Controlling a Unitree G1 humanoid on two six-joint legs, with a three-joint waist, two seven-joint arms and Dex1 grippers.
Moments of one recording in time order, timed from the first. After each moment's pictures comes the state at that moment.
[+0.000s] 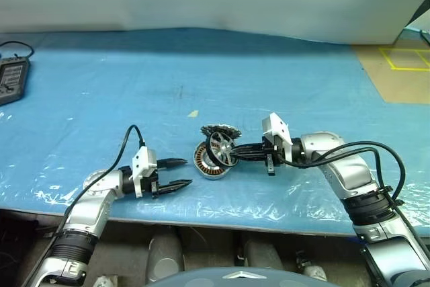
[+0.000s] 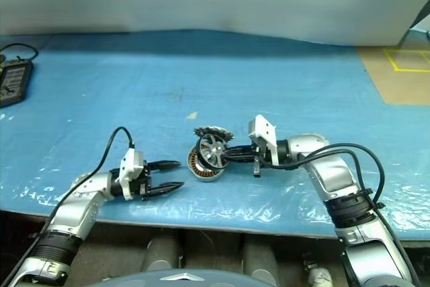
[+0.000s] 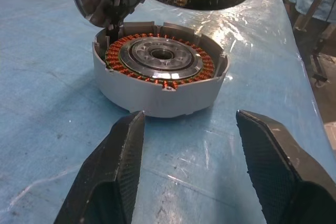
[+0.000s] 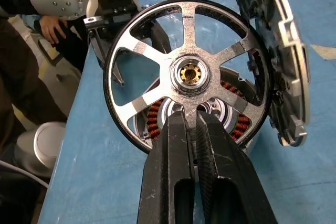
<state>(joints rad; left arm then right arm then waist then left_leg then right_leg) -0.10 0.48 -0.07 0.14 -0.37 -0.07 -1.24 -0.38 -0.57 0.21 -0.05 0.35 0.43 1.20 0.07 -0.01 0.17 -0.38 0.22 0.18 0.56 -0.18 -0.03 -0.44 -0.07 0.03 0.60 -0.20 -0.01</state>
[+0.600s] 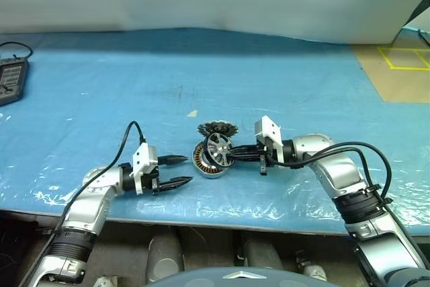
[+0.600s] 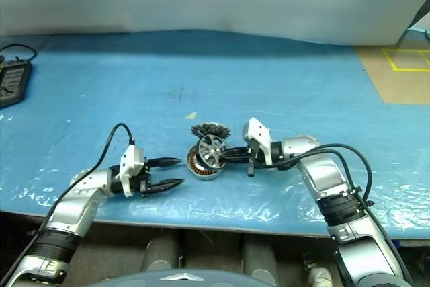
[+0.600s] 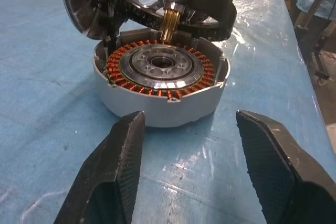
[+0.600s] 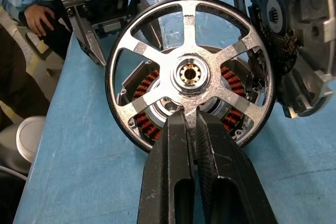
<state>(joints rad) -0.11 0.49 -0.07 0.14 -0.37 -0.05 -1.24 -0.40 -0.54 0.24 -0.01 0.29 0.41 1.18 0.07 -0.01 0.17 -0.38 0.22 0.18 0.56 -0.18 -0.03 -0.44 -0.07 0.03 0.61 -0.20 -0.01</state>
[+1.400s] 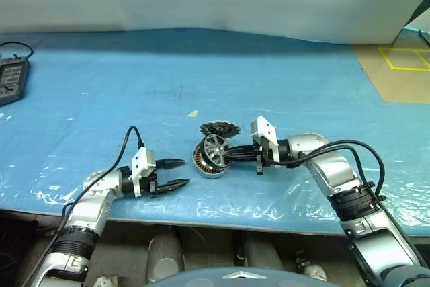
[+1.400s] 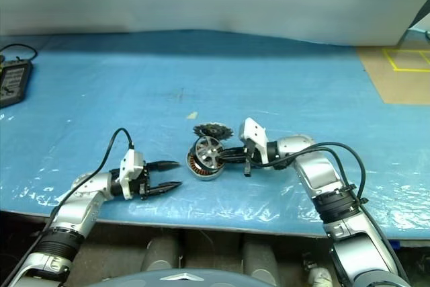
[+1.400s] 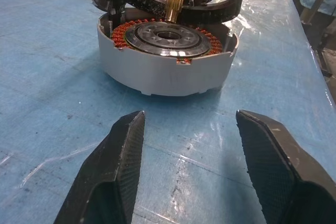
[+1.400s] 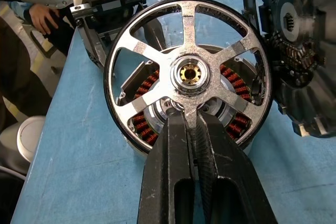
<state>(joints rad) -0.13 0.47 -0.07 0.27 -0.35 -0.16 -1.27 -0.42 -0.52 0.26 0.03 0.27 0.39 1.18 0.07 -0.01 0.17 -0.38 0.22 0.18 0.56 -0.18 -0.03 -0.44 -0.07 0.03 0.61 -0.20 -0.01</state>
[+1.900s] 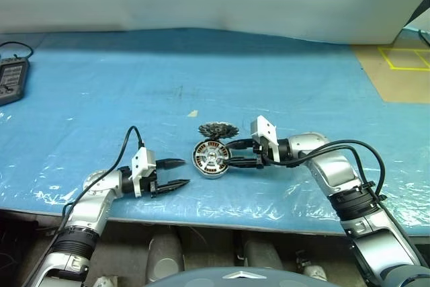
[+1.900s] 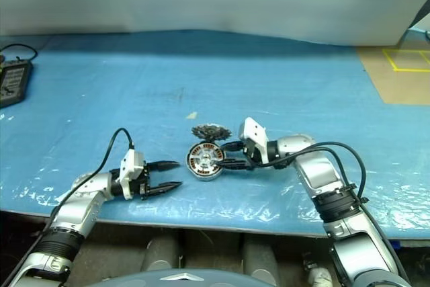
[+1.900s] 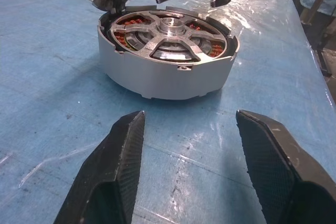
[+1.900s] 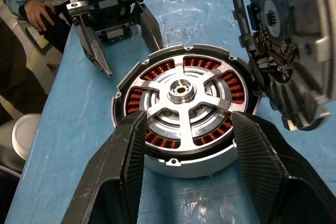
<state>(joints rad) -0.13 0.47 -0.07 0.28 -0.35 -0.16 -1.27 -0.42 -0.52 0.26 0.02 0.27 0.39 1.18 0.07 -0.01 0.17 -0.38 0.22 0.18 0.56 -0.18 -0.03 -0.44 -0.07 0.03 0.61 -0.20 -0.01</state>
